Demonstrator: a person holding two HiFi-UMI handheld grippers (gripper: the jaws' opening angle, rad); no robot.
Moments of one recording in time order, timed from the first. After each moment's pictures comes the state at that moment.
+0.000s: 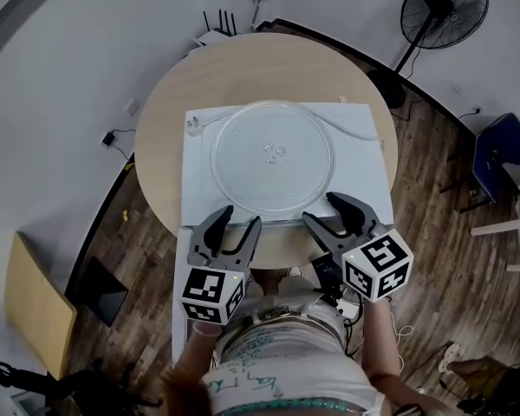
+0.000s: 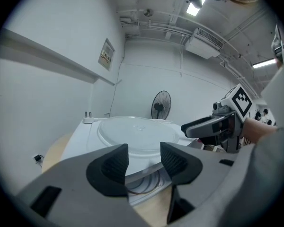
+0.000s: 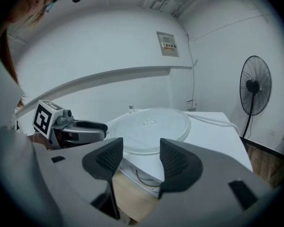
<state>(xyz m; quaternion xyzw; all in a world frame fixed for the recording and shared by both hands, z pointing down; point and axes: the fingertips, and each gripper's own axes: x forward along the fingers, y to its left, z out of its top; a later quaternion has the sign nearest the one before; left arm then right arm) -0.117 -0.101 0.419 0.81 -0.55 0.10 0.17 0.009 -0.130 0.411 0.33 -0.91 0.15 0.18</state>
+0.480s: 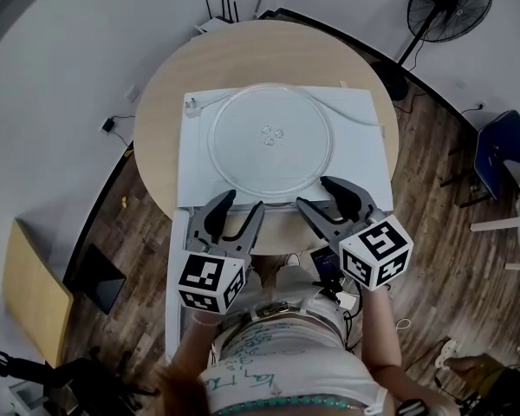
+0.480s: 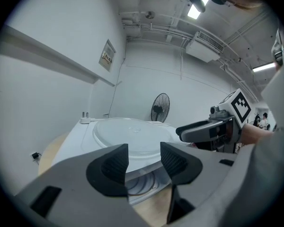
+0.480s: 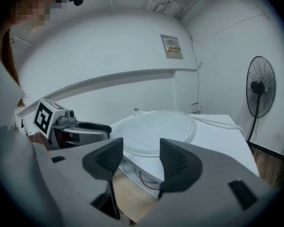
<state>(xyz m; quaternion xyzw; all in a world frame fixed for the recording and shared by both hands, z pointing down) -0.106 -0.095 0.413 0.82 -0.55 0.08 0.17 0.000 -0.123 0.406 0.31 -0.93 0.14 0.16</state>
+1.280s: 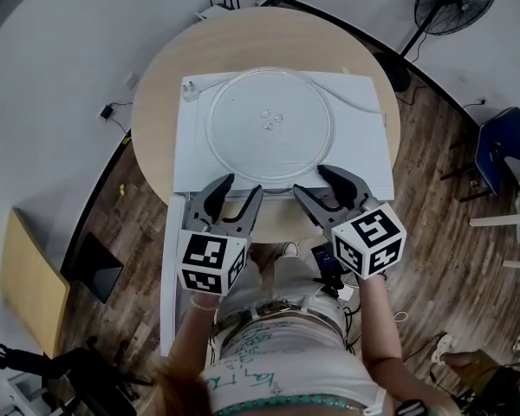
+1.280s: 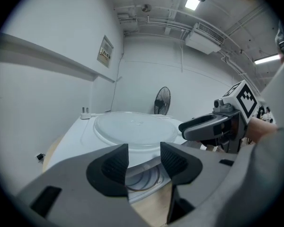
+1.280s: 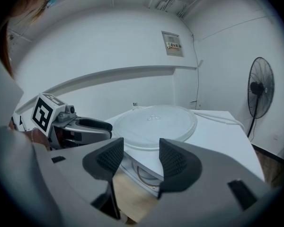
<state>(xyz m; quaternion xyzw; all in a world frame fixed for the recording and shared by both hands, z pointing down) -0.105 -0.102 0.434 0.81 -0.55 0.13 0.17 -0.001 -0.124 0.425 0.31 -0.92 0.14 0.19</state>
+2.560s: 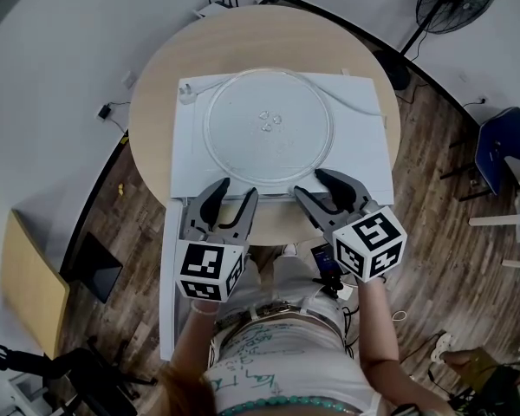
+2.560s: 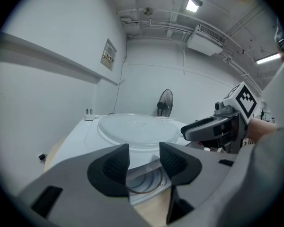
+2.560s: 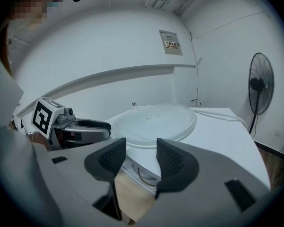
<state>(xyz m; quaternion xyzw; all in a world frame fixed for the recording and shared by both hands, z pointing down) -0.111 -0.103 0.433 0.80 -0.57 0.11 0.16 0.001 -0.129 0.430 0.31 -0.92 0.15 0.18</state>
